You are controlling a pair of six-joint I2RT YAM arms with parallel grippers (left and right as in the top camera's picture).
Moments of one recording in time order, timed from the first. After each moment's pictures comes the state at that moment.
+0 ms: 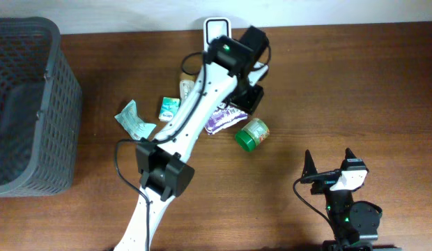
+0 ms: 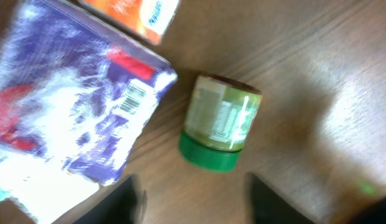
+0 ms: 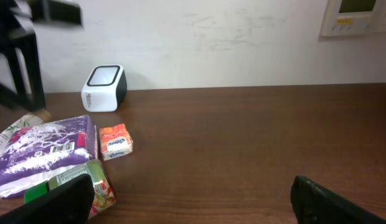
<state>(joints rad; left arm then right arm) -0.63 2.43 2.64 -1.60 0.13 -0.07 -0.02 0.01 0.01 -0.07 -0.05 0.05</state>
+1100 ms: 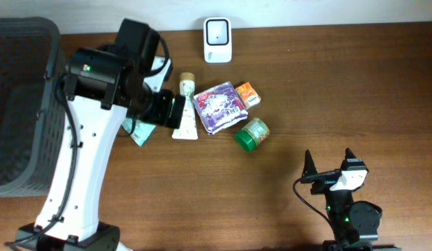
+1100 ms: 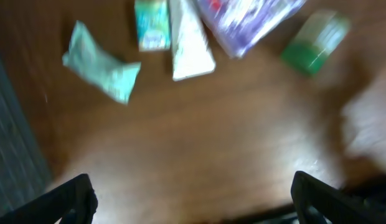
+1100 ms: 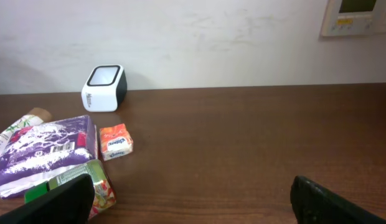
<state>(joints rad) -0.31 1.71 2.08 -1.69 0.02 -0.08 -0.02 0.01 0.01 -0.07 -0.05 0.05</state>
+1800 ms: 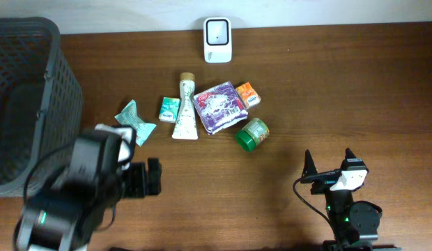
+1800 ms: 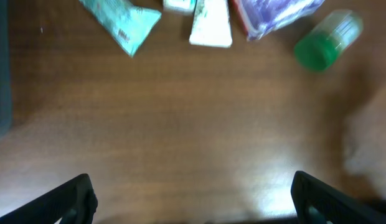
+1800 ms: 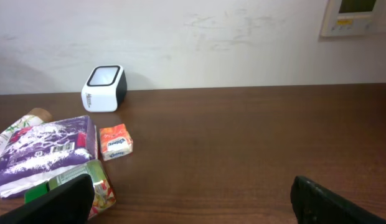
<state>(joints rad) -0.27 0.99 1.30 -1.37 0.01 -0.27 -0.02 0.01 0.01 -0.07 -0.05 0.05</state>
